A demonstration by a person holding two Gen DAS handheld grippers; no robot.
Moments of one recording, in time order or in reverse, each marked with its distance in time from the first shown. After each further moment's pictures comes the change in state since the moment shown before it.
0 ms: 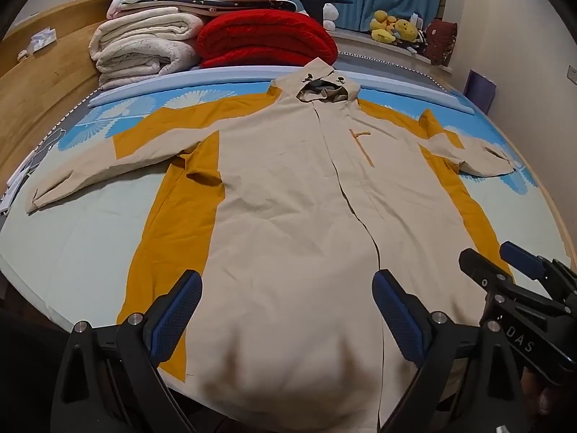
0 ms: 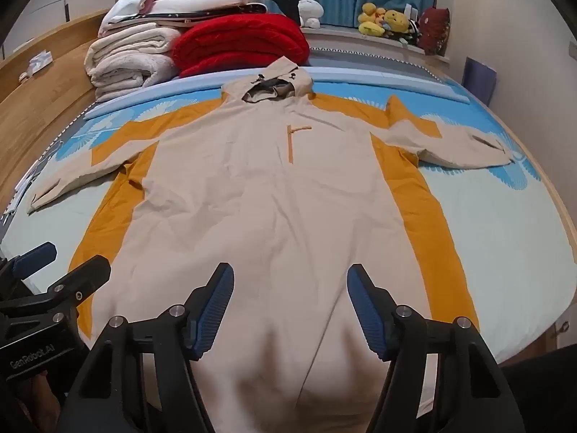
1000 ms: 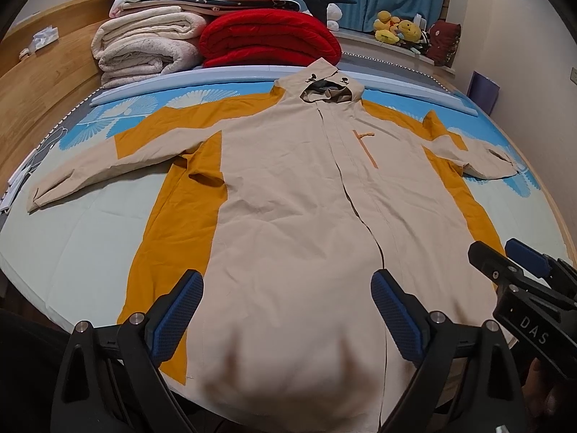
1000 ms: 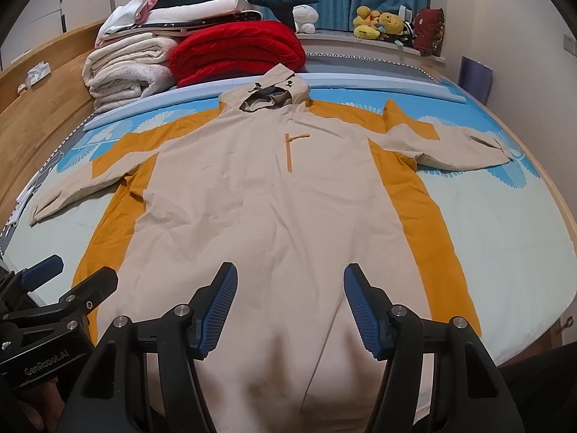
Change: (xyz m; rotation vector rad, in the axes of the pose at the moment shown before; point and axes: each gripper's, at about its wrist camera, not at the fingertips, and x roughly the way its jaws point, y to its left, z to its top) left arm -0.002 0.008 0.007 -0.003 -0.003 0.001; right arm -0.001 -0.008 0.003 0.032 -0.026 0.011
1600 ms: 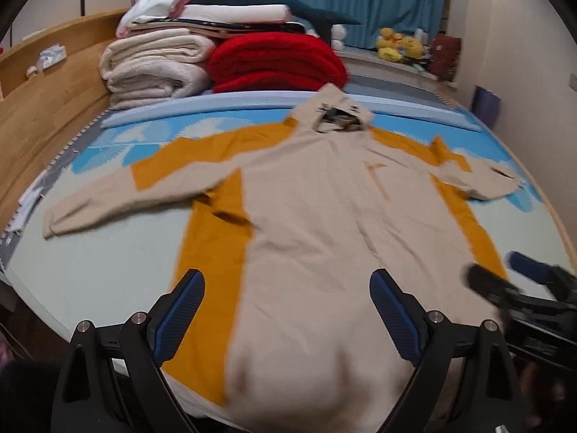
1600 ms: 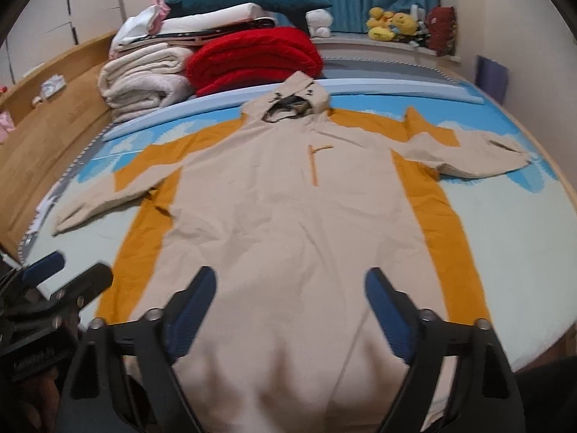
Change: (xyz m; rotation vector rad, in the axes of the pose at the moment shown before) left arm -0.024 0.024 0.046 0.031 -0.082 0.101; right arm -0.007 0.011 0.025 0.007 -0.004 0.119
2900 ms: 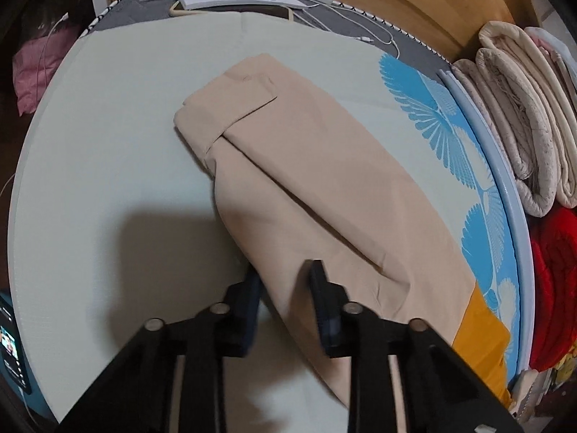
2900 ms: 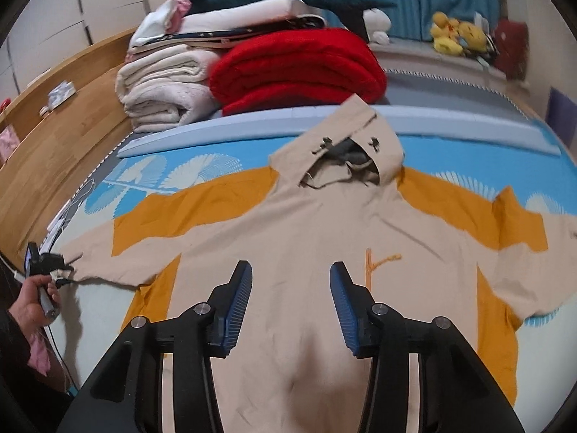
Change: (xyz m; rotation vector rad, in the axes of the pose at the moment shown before) left arm 0.224 0.487 -0.013 -1.212 0.167 0.387; right arm 0.180 0.014 0.202 -0.082 0.005 0.157
